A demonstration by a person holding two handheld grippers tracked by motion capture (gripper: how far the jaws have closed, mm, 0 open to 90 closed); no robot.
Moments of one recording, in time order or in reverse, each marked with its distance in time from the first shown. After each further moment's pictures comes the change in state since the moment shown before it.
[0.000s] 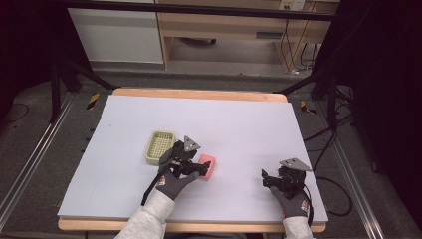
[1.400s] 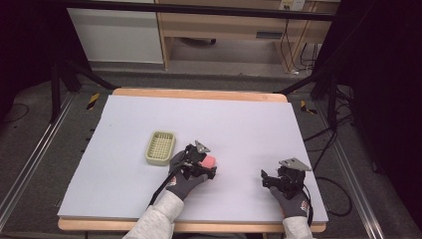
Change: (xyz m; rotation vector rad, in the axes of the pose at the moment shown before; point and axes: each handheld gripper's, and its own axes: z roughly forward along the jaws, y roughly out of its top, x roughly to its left) left arm -0.011 -0.006 0.041 0.116 -0.004 -0.013; right arm 0.001 0.000 0.001 0.010 0.002 0.001
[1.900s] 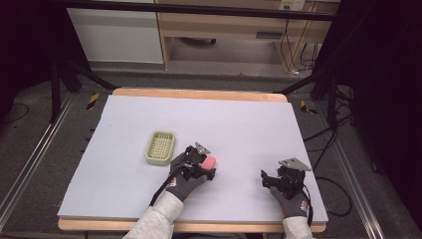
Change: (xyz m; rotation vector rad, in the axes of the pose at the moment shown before) left arm -0.001 -0.004 0.001 0.023 -0.014 -0.002; right arm 0.000 0.000 0.000 0.003 0.001 -0.001
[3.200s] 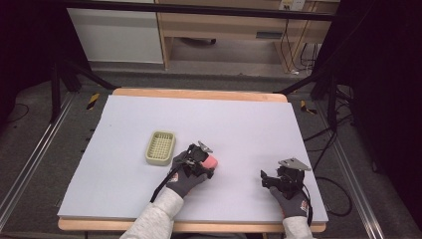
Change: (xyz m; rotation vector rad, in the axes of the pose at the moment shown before) left arm 0.002 0.009 0.005 0.085 0.006 0.061; right arm 0.000 0.000 0.001 0.009 0.007 -0.001
